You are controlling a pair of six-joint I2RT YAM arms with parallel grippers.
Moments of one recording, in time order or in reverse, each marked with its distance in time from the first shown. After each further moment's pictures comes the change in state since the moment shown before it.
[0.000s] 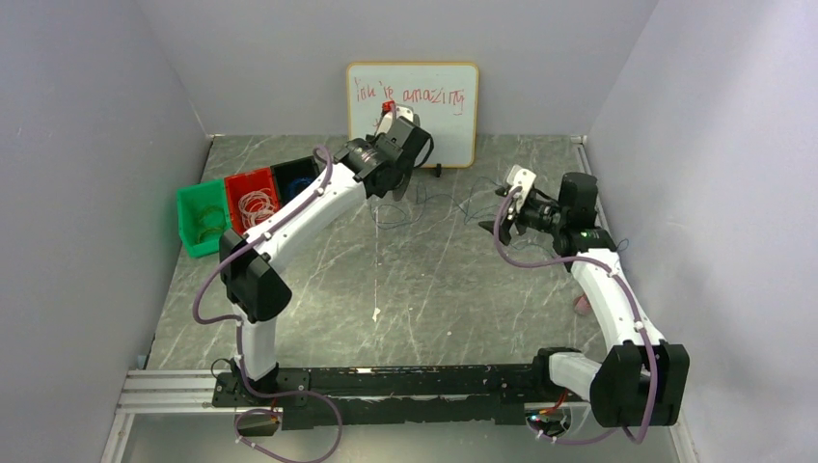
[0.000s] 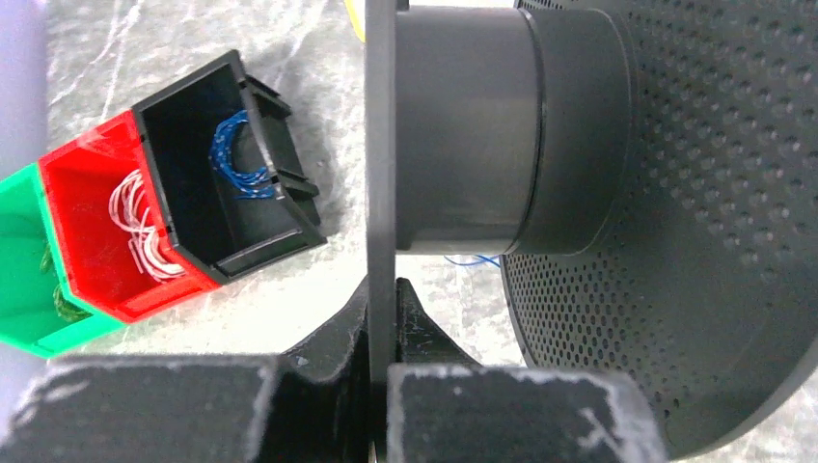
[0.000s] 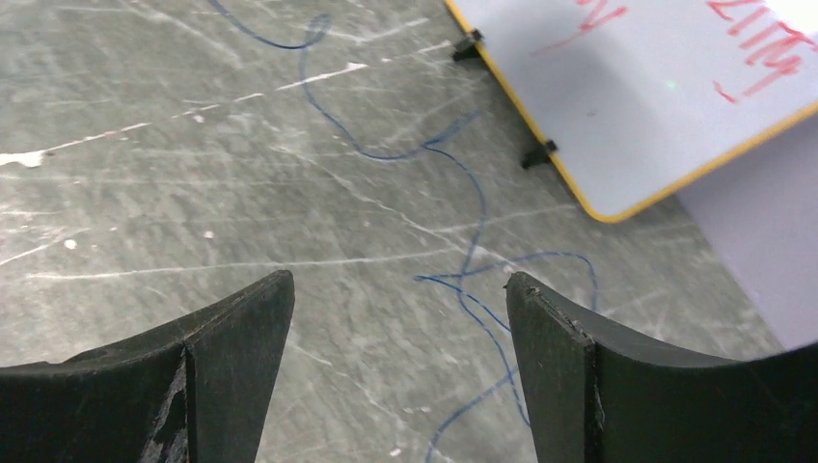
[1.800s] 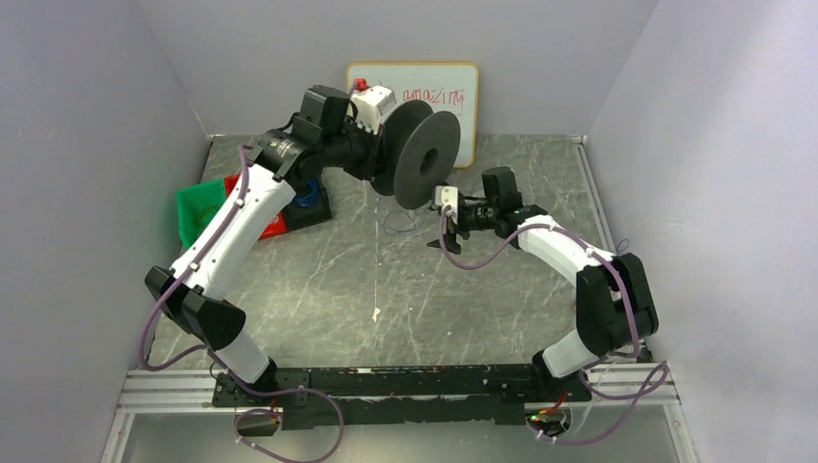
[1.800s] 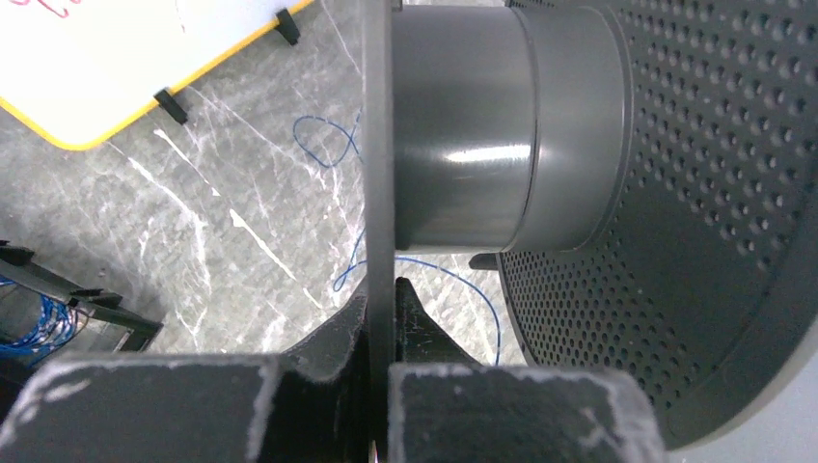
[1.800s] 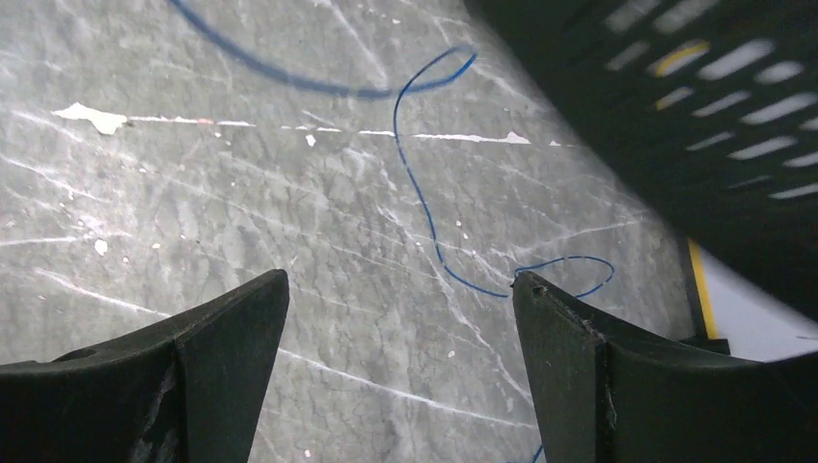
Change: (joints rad) left arm 0.195 -0.292 -0.137 0.128 0.914 0.273; right arm 0.354 0.376 0.111 0.059 -0.019 -0.208
